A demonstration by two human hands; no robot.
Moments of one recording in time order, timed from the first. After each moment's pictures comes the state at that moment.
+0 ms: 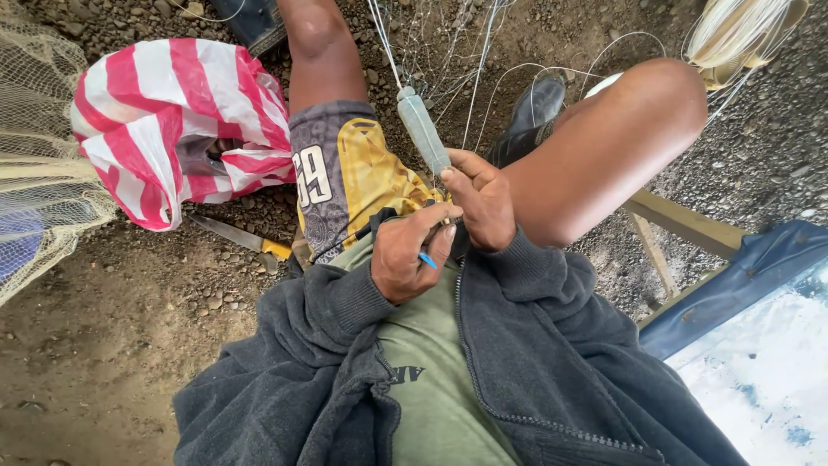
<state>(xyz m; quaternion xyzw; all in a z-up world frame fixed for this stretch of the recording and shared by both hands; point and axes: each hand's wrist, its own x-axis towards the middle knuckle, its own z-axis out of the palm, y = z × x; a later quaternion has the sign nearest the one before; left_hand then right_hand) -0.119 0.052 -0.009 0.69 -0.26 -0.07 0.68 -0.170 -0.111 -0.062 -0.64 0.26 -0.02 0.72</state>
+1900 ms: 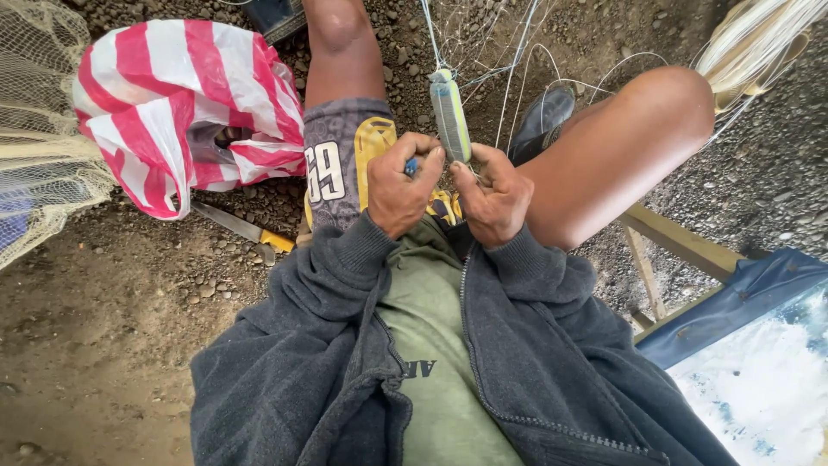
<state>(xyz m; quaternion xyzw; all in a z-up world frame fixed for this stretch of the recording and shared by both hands) -0.069 0.039 -0.098 0.68 -0.06 -0.14 0.72 -0.142 -0.114 -0.065 -0.84 0.18 -0.15 0.49</state>
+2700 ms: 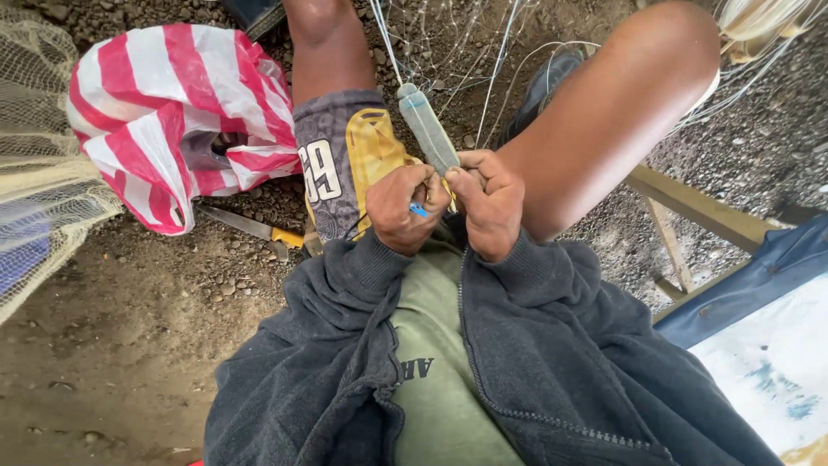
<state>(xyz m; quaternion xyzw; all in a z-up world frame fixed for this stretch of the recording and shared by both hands) -0.098 0.029 -0.099 0.79 -0.15 0.16 0.57 -0.168 -0.094 -0.079 -0.64 0.28 -0.08 0.71</state>
